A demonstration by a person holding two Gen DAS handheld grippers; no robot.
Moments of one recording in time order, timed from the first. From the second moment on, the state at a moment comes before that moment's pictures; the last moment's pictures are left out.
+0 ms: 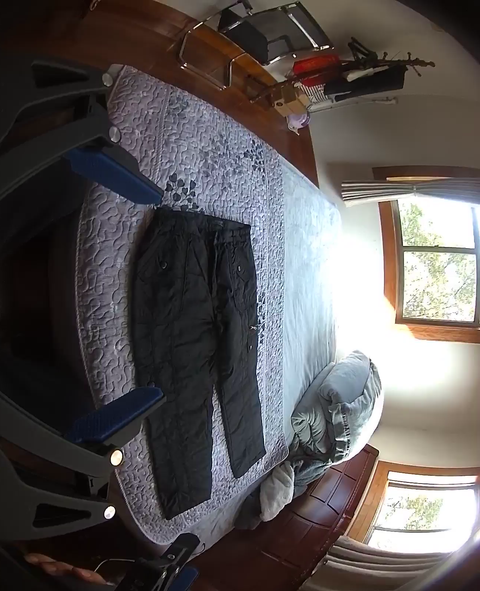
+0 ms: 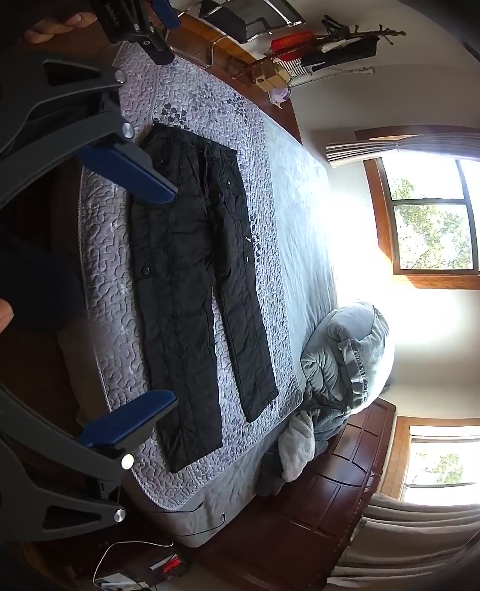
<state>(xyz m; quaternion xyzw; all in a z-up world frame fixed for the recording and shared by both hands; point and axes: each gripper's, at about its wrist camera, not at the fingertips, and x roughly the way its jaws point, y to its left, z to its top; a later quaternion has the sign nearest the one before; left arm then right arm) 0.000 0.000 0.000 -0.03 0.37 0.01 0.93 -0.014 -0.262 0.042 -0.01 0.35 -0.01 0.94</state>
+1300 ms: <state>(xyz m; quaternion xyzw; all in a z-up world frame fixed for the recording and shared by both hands) 0.002 -0.006 0.001 -0.02 0.37 0.01 0.93 -0.012 -0.269 0.041 0.00 0.35 -0.02 0.94</state>
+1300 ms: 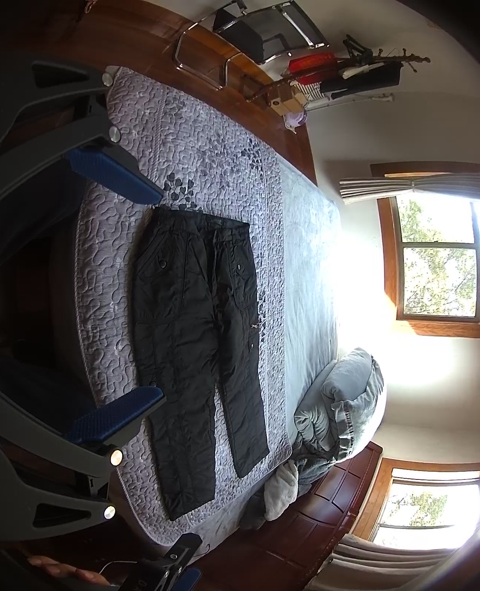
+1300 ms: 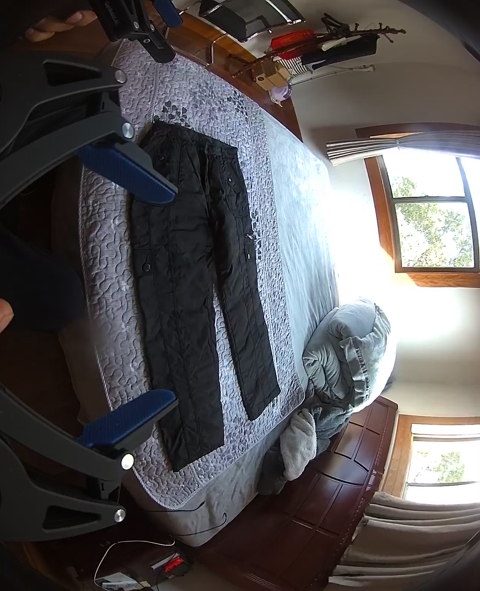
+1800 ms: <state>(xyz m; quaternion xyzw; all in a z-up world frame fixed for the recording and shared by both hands) 0.001 -0.005 0.001 -0.02 0.36 0.01 0.93 -0.013 -0.267 0.045 0.00 0.35 -0.01 0.94</state>
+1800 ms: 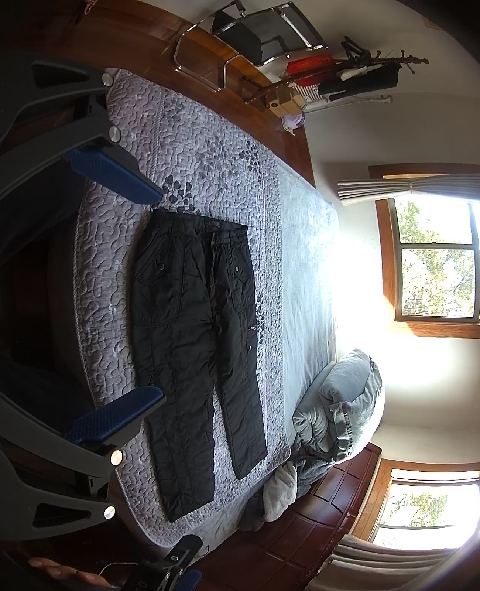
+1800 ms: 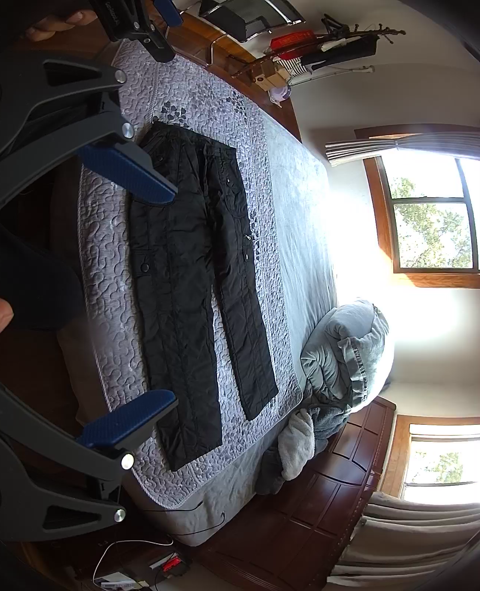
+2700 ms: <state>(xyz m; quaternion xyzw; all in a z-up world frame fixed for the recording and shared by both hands) 0.001 -0.006 0.001 -0.02 0.36 0.02 0.93 -0.012 -0.266 0.043 0.00 0.35 -0.02 0.94</state>
